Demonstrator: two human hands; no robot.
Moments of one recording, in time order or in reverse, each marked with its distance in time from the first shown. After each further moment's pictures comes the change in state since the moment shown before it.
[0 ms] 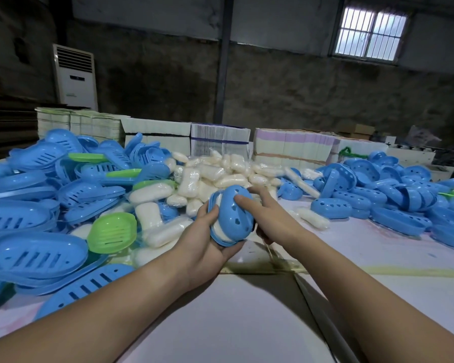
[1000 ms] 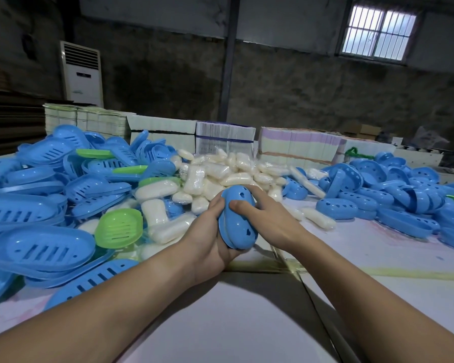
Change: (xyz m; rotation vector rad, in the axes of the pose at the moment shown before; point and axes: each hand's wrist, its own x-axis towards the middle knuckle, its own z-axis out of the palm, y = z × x) left_hand -0.009 0.007 0.010 0.074 -0.025 -0.077; right_hand -0.010 -0.012 0.011 -0.091 -0.036 -0.143
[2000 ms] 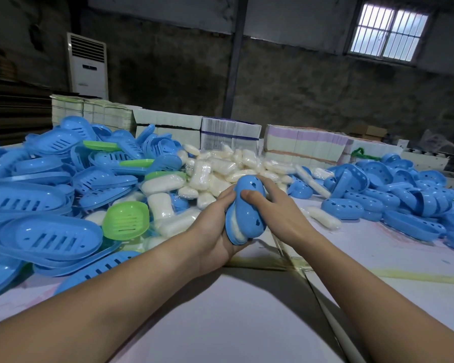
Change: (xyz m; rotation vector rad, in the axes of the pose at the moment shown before) left_hand -0.004 0.005 0.004 0.034 -0.008 0.002; right_hand 0.002 -0.001 0.002 0.055 0.093 0.002
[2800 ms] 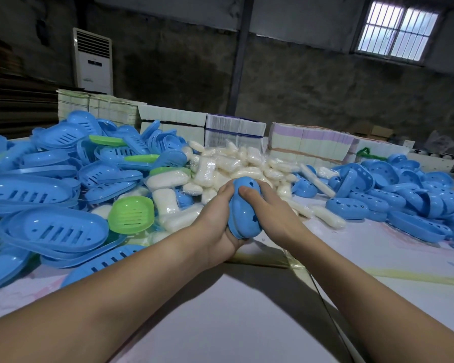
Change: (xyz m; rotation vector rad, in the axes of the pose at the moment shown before) left_hand -0.001 0.003 0.005 -0.043 0.118 -0.001; right_hand -0.003 -0.004 0.017 -0.029 -0.011 0.062
